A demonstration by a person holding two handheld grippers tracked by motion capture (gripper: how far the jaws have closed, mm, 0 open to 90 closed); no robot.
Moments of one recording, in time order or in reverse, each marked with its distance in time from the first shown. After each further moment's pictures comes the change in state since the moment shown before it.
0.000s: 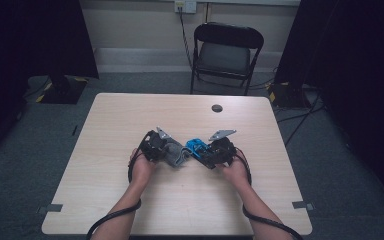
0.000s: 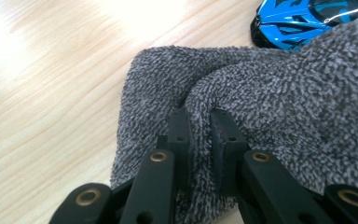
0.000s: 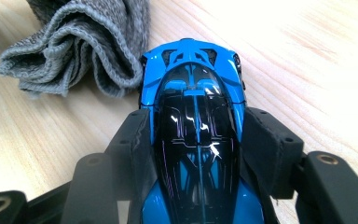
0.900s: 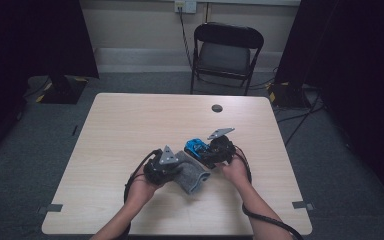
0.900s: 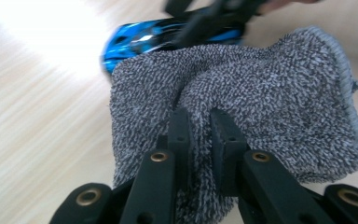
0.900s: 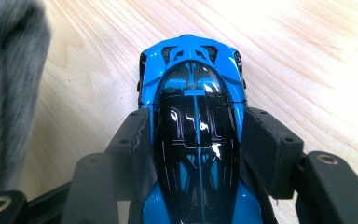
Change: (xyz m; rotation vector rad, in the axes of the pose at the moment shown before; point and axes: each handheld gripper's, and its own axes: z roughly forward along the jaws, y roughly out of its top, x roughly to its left) left arm -0.071 -0.017 -0.067 -0.140 -0.272 0.175; right arm -0.001 0.006 0.001 0.037 0.002 0.003
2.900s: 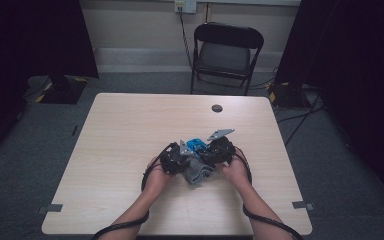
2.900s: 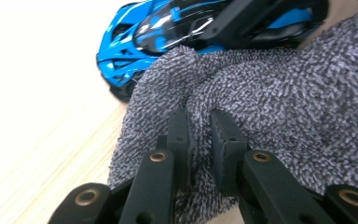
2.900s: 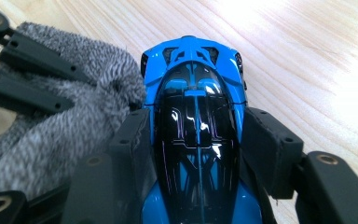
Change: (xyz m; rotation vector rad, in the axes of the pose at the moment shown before) left arm 0.027 0.014 0.067 0.125 0.081 0.005; right arm 0.002 -0.002 0.000 -0.012 -0.007 -0.027
